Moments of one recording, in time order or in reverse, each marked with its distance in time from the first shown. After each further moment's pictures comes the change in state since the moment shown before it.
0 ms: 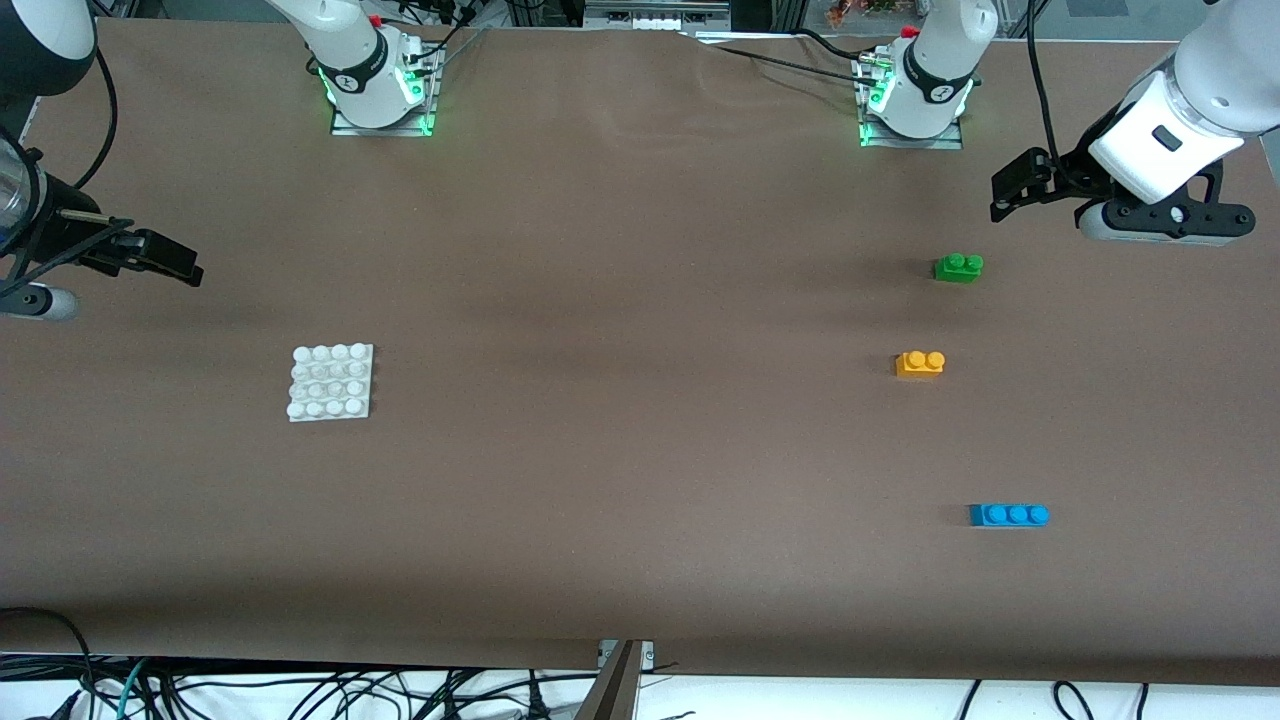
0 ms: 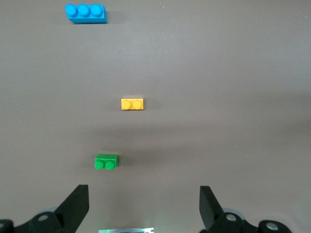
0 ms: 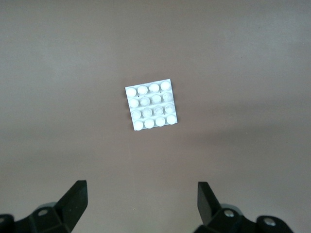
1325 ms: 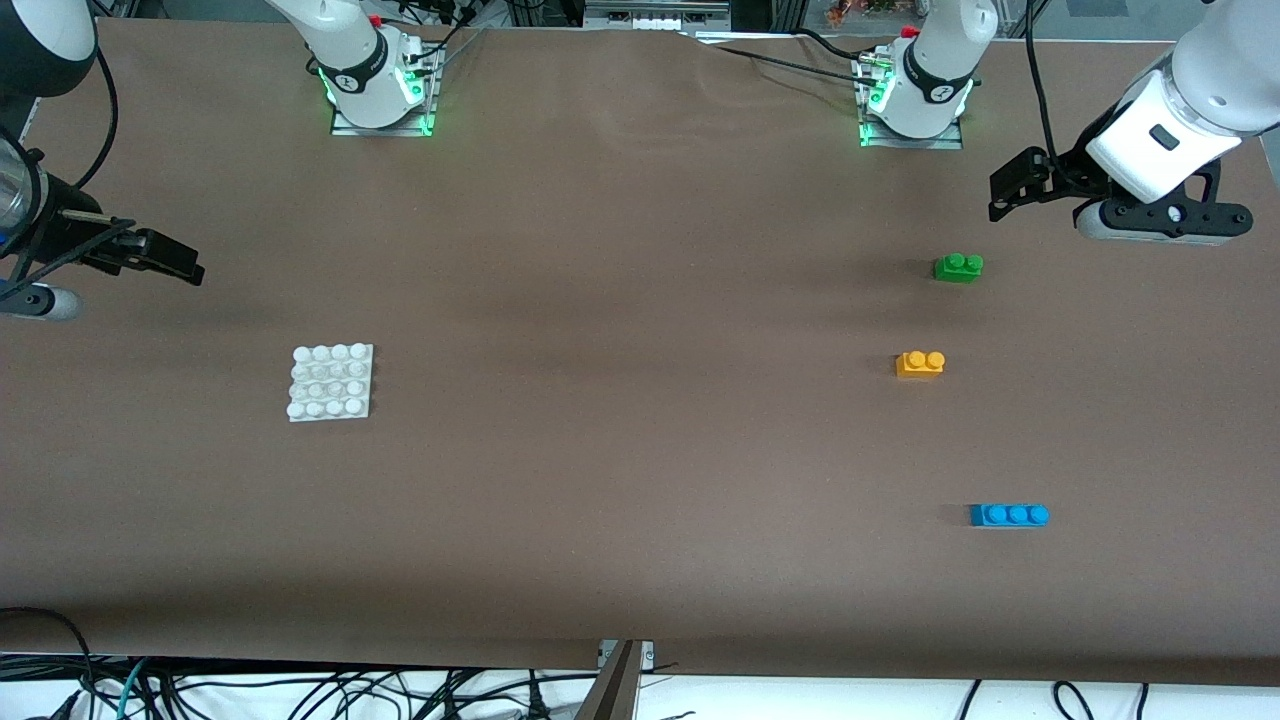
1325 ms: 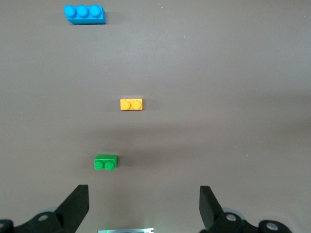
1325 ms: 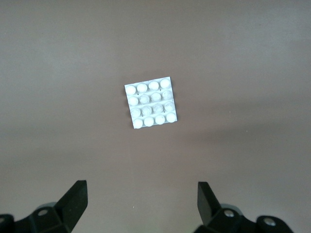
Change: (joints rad) left arm -0.002 0.000 -0.005 0.007 0.000 0.000 0.000; right arm 0.000 0.005 -0.001 -0.001 0.000 -0.008 0.000
